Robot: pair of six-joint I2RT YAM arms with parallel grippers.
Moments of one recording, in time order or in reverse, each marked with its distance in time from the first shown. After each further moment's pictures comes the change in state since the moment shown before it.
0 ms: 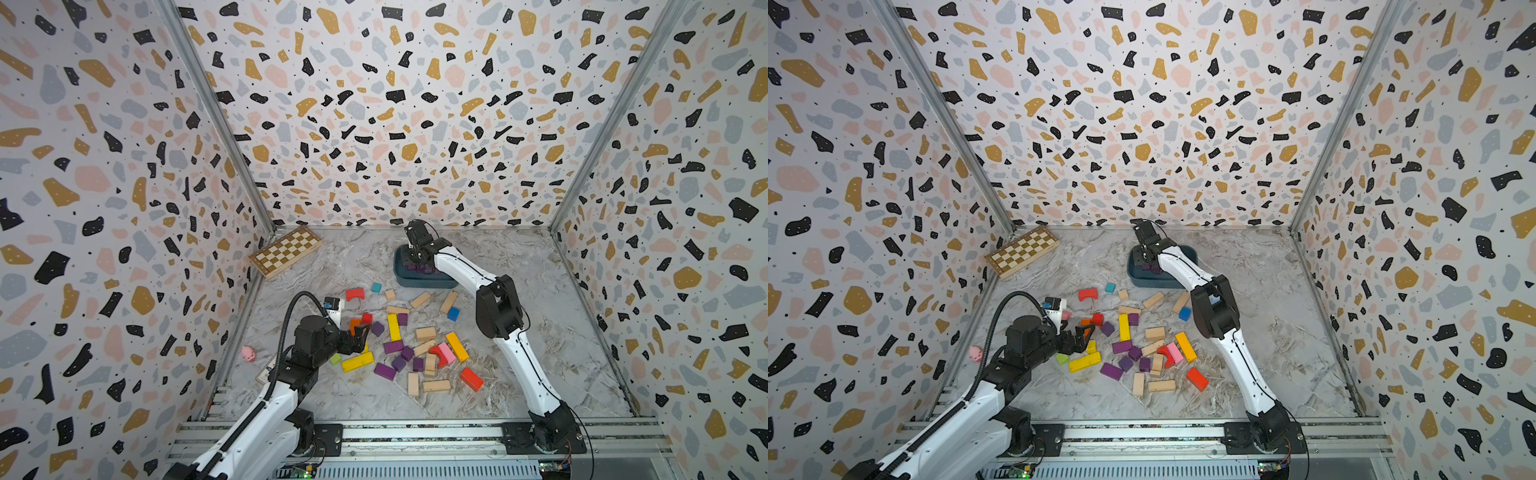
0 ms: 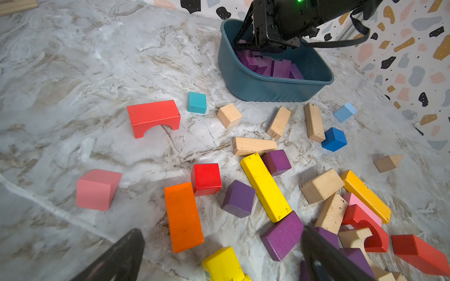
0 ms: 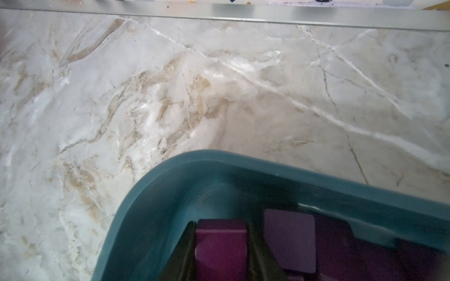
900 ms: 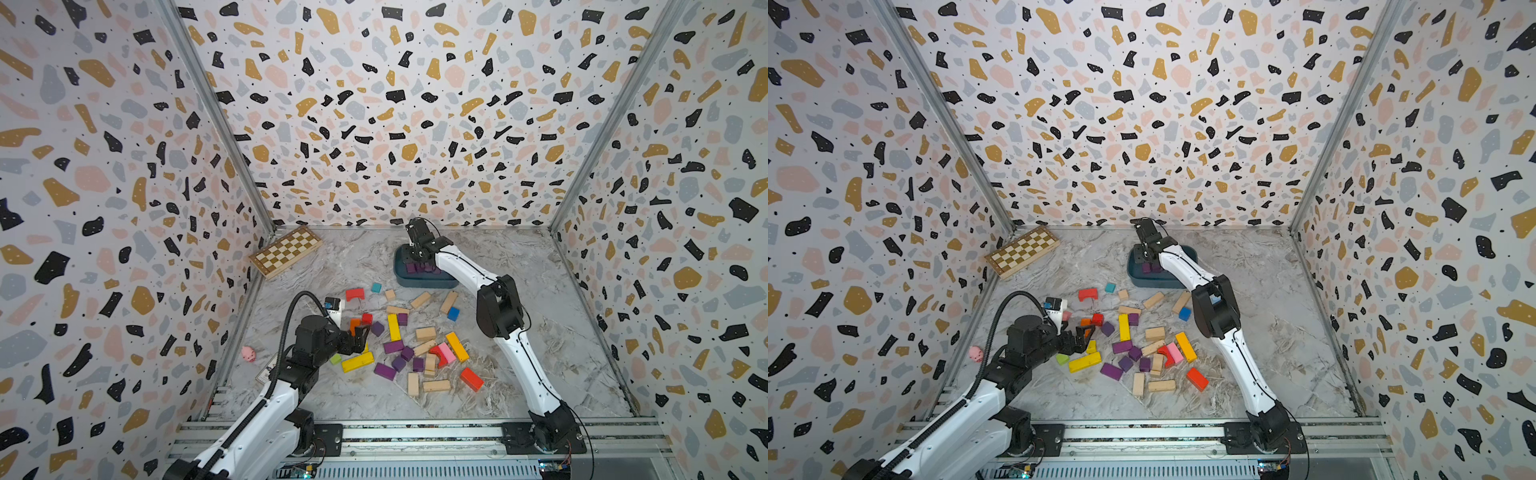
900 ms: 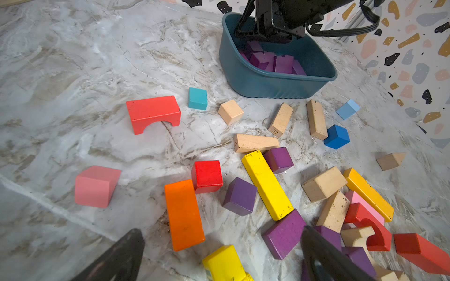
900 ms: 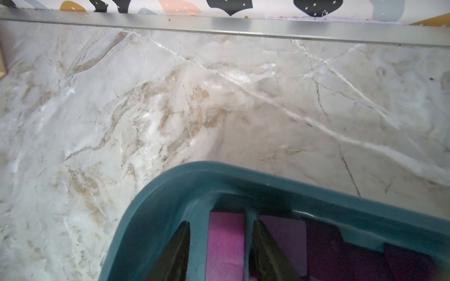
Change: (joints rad) left arm 0.000 0.014 0.000 0.000 0.000 0.000; right arm -0.004 0.000 0.018 0.003 0.001 -0.011
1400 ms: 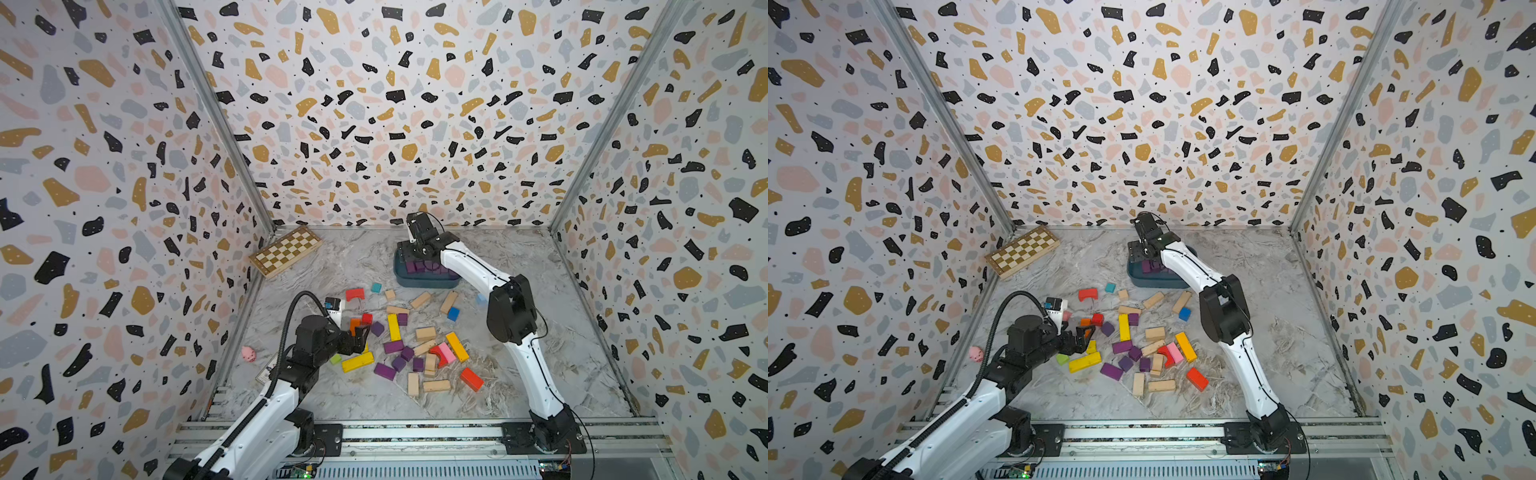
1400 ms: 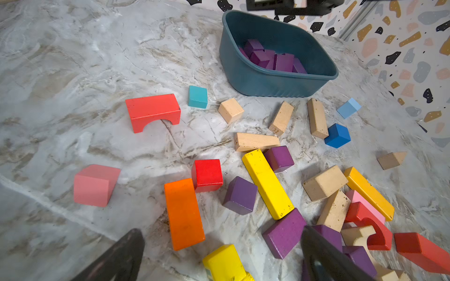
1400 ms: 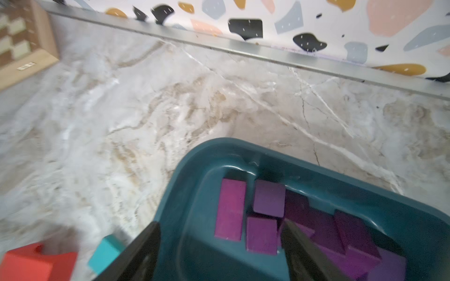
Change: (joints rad) left arm 0.000 0.005 0.000 0.000 0.002 0.000; right arm 0.045 -0.257 -0.207 -0.009 0.018 -0.115
